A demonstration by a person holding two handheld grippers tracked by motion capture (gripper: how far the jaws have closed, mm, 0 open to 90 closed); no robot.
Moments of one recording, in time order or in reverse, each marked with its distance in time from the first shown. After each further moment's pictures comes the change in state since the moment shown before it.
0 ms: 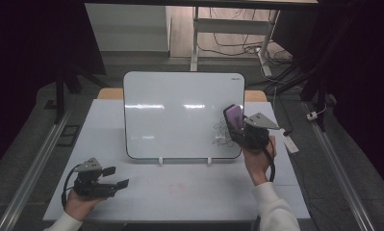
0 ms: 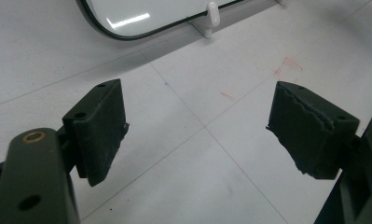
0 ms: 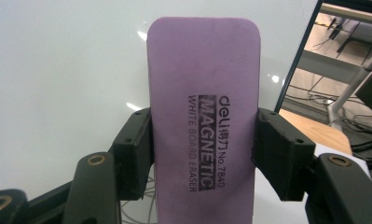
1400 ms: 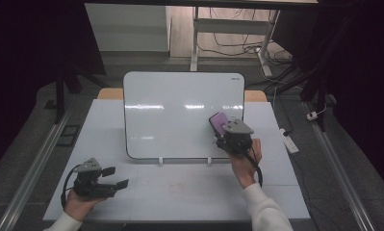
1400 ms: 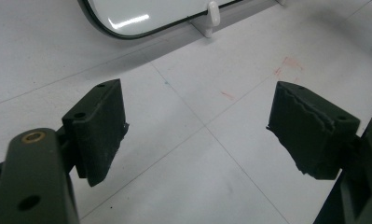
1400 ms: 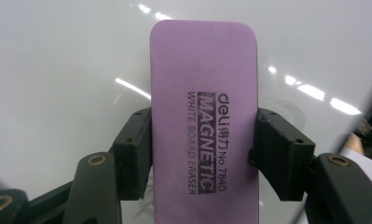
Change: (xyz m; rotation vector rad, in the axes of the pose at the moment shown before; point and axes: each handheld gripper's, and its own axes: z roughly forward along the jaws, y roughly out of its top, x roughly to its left) left arm 0.001 -0.001 -0.001 -0.003 0.002 -0.002; right arm 0.036 -0.010 0.023 0.083 -0.027 -0.115
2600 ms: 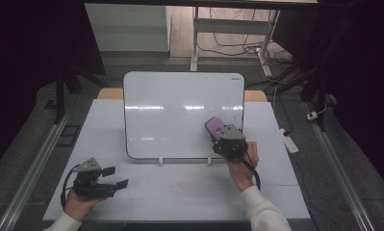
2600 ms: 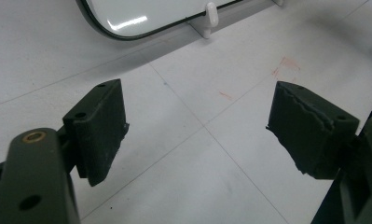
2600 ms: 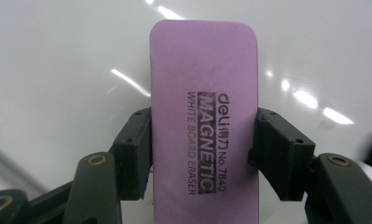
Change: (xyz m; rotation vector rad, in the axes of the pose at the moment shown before) left arm 0.000 0.000 0.000 -0.001 -0.010 0.001; right arm 0.017 -0.008 0.000 0.019 -0.008 -0.090
